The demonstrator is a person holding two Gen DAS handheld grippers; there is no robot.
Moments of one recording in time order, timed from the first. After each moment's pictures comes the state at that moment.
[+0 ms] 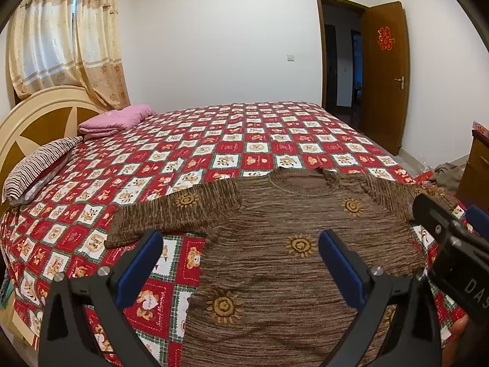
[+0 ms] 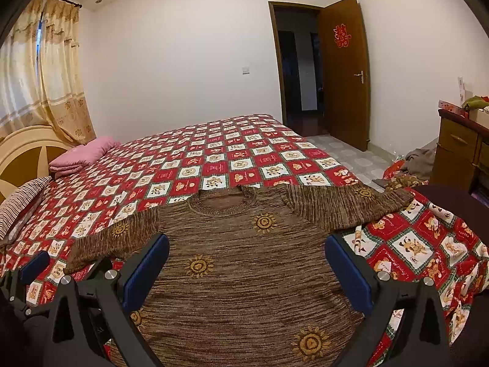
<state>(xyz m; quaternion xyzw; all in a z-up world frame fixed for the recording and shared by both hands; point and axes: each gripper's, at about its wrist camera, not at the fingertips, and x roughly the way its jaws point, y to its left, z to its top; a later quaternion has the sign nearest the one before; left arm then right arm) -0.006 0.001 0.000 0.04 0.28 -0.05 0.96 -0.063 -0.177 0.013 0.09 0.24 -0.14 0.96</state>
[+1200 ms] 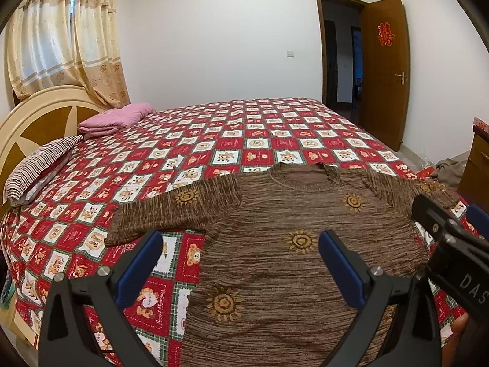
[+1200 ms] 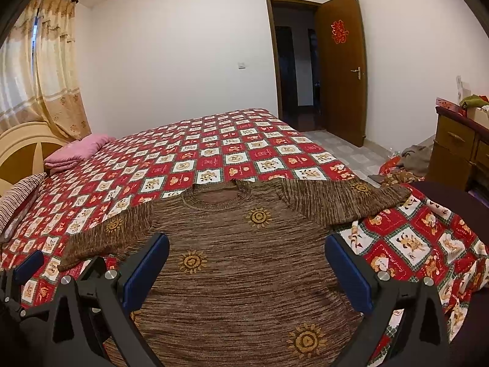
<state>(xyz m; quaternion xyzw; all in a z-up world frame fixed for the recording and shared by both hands) -0.005 0.006 -0.003 0.04 0.28 -0.05 0.96 -0.060 -0.180 0.005 0.09 0.25 -0.15 0.95</state>
